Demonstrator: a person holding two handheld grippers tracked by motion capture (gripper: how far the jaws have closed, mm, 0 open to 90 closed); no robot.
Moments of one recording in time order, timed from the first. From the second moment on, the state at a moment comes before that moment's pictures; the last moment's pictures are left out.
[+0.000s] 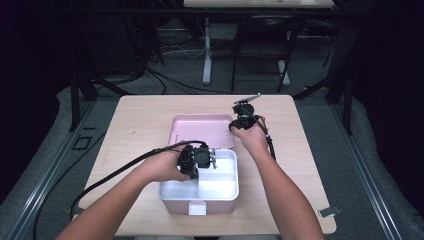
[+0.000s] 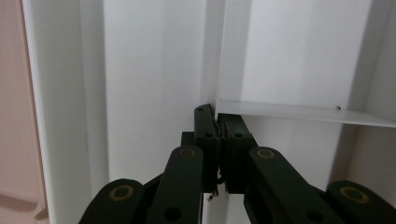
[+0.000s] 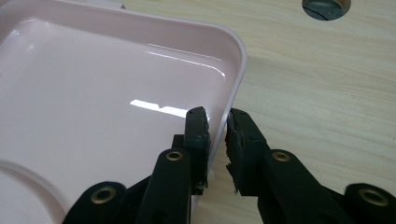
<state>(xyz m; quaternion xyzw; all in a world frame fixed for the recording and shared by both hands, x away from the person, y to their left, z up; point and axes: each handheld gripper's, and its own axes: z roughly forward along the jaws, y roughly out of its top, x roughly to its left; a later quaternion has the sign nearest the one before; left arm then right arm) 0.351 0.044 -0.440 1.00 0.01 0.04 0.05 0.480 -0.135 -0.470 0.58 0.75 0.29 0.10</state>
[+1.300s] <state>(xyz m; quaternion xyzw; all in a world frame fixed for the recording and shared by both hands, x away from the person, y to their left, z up) 0.351 0.044 -0.440 1.00 0.01 0.04 0.05 0.438 -0.142 -0.423 0.54 0.72 0.39 0.18</state>
